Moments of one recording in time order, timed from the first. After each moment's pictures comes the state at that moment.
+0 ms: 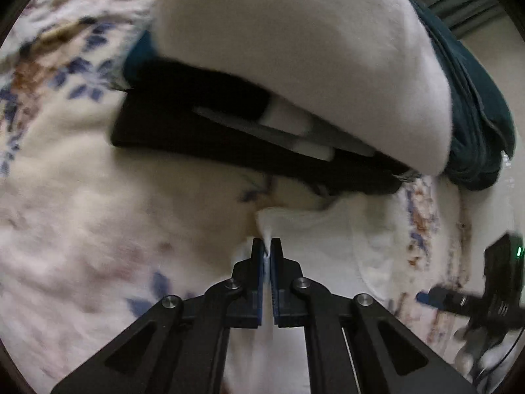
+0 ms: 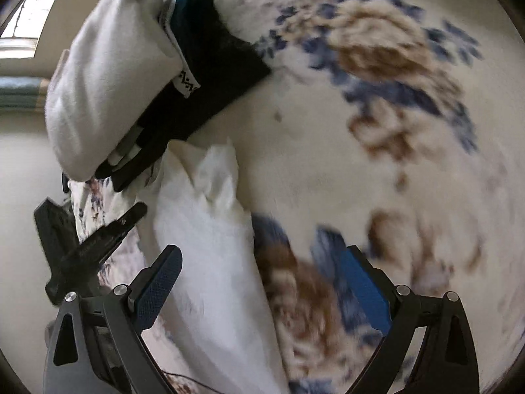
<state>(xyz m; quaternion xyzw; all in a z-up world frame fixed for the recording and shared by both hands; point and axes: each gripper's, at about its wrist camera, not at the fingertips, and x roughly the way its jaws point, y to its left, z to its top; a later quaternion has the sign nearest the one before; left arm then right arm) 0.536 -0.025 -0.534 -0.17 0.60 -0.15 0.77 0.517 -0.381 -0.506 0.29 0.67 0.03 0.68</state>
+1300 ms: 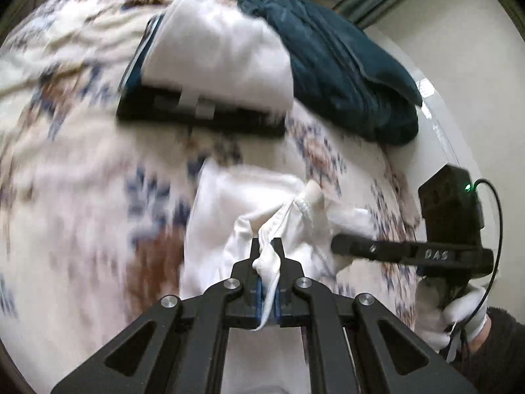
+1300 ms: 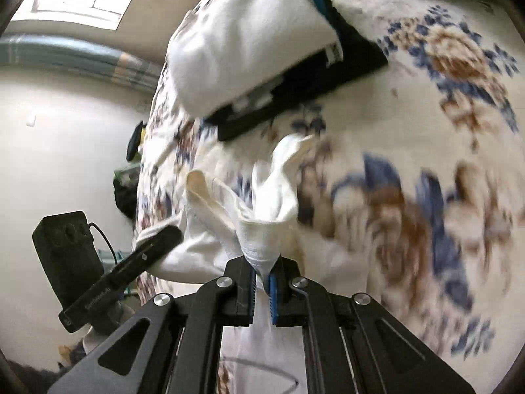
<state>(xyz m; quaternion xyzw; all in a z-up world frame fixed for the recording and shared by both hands) 0.356 -0.002 -0.410 -0.16 0.54 -0.29 0.77 0.392 -0.287 -0.422 0.30 0.59 0.17 0.73</state>
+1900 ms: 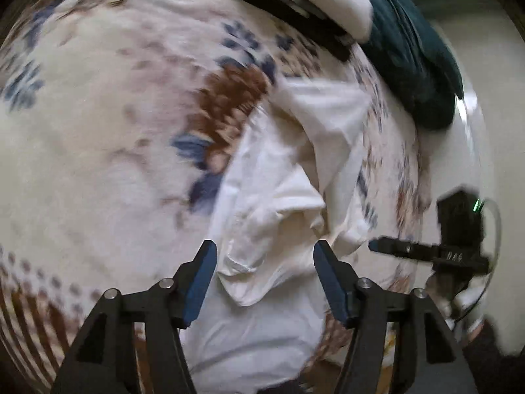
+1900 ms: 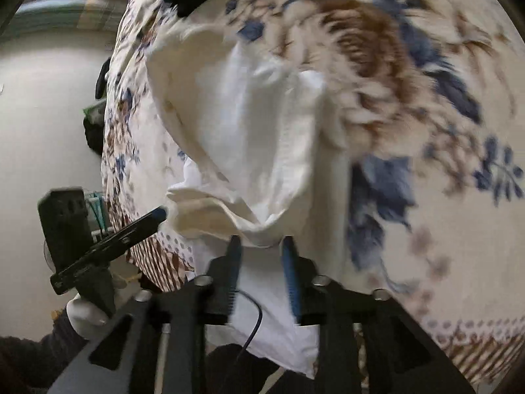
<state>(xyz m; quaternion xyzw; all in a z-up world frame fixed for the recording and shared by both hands) 0.270 0.064 -0.461 -0.24 0.65 -0.19 0.69 0.272 -0.288 -0.480 0.29 0.70 0.15 0.63</state>
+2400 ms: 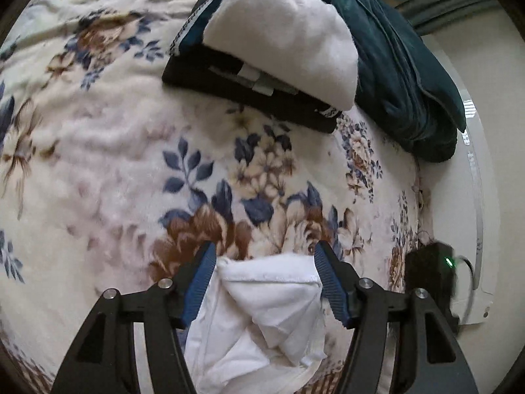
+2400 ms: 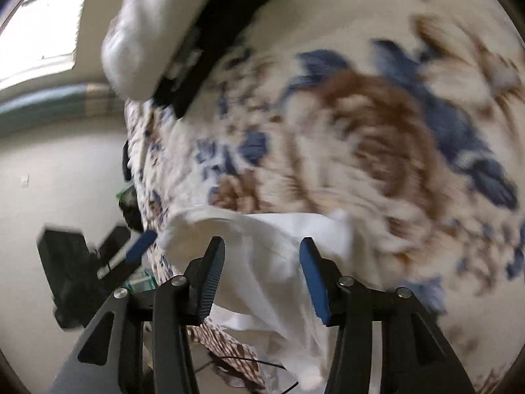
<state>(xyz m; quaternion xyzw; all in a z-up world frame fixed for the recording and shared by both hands) 0.409 0.012 -0.425 -0.19 0.61 -0.21 0.74 0.378 -0.273 -0.499 0.41 0.62 0.16 0.65</state>
